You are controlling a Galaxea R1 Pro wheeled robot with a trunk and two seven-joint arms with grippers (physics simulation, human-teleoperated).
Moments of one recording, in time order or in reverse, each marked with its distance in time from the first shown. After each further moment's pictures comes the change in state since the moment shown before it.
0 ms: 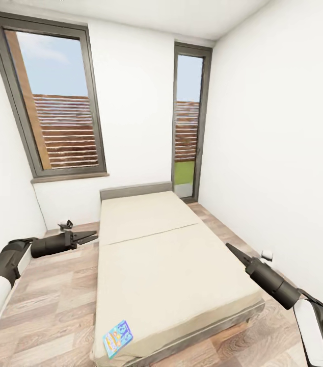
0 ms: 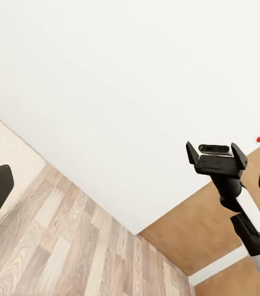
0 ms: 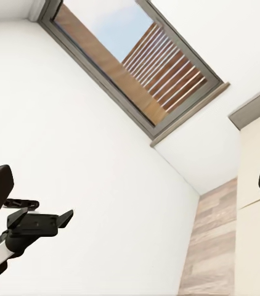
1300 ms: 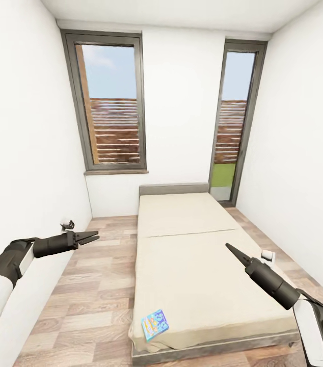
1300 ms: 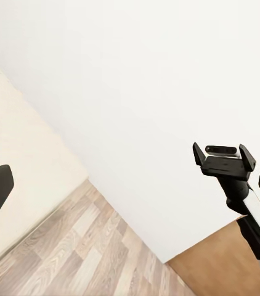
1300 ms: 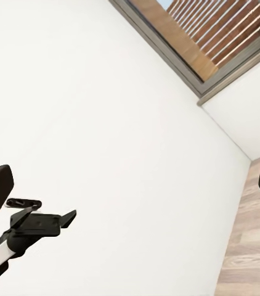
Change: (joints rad) left arm 0.000 -0.009 0.001 0.000 -0.001 0.000 0.030; right arm 0.000 0.003 -0.001 0.002 0.001 -0.001 0.001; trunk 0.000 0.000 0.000
